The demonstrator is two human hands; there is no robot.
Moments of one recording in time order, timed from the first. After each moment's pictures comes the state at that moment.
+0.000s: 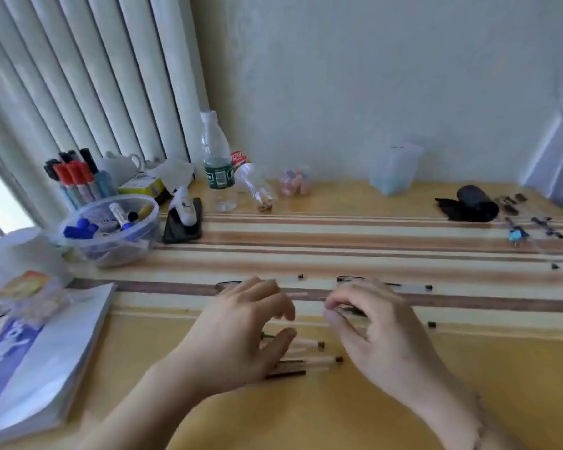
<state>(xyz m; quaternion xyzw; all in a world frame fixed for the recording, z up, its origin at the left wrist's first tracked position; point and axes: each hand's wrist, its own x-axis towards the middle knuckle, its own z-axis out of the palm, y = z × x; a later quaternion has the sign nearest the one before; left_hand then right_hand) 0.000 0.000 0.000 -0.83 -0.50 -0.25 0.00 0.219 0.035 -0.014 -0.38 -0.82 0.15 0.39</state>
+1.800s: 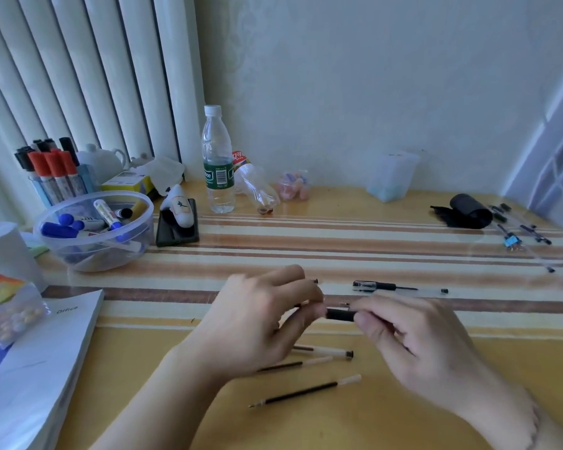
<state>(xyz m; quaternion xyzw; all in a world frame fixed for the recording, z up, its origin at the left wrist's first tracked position) -0.028 0.025 -0.006 -0.86 -0.39 -0.34 0.00 0.204 0.034 -0.015 -0.38 -0.87 0.01 0.32</state>
